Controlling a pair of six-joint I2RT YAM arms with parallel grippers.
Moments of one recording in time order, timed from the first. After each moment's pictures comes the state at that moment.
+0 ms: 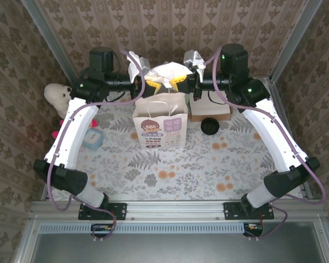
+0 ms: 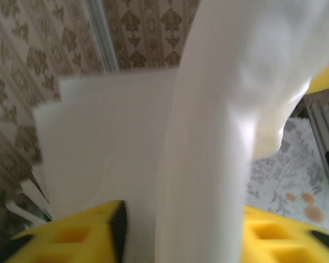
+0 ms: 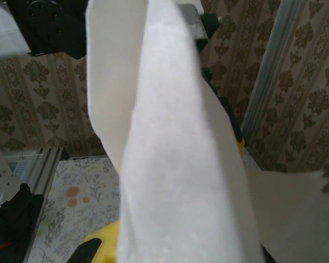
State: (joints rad) left arm -0.39 1.51 1.77 -0.70 0.91 0.45; right arm 0.42 1.54 1.85 -0.56 -0.85 -0.29
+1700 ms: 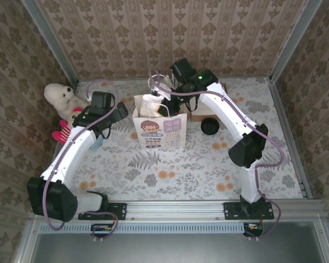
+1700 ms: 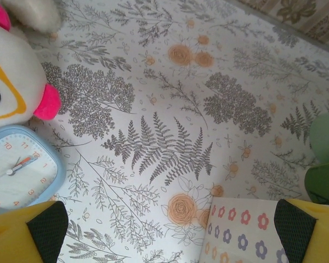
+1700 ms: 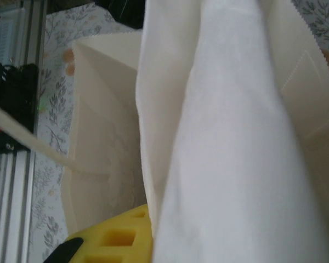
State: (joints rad) left arm -0.29 1.28 1.14 -0.68 -0.20 -0.59; right arm 0.57 2.05 2.26 -1.23 -0.60 -0.60
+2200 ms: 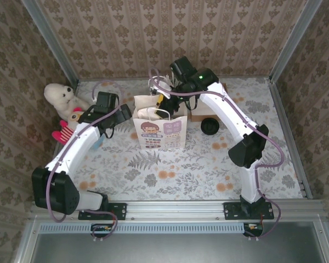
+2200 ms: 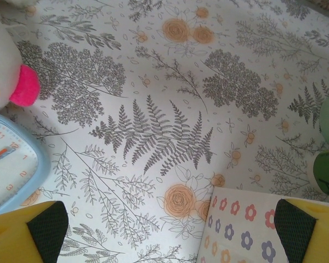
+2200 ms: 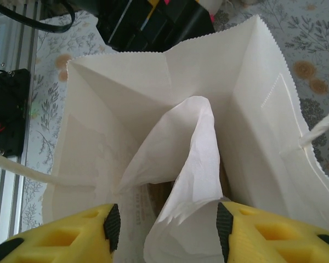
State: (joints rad) left arm -0.31 1.34 1.13 -0.67 -0.18 -0.59; right arm 0.57 2.03 2.28 -1.20 -0.58 -0.59
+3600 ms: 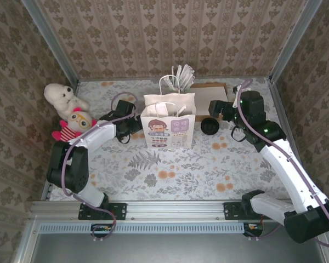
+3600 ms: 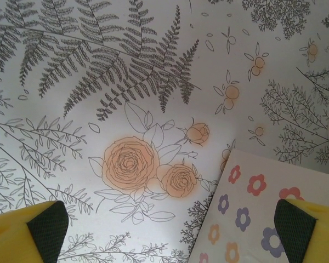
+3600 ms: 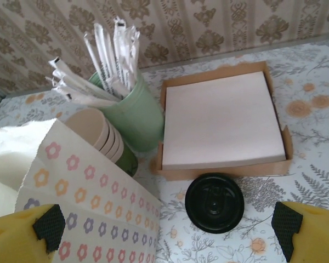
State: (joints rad) left arm -0.39 1.58 1.02 -0.50 -0.02 -0.78; right arm 0.26 1.08 1.12 -0.55 0.06 0.37
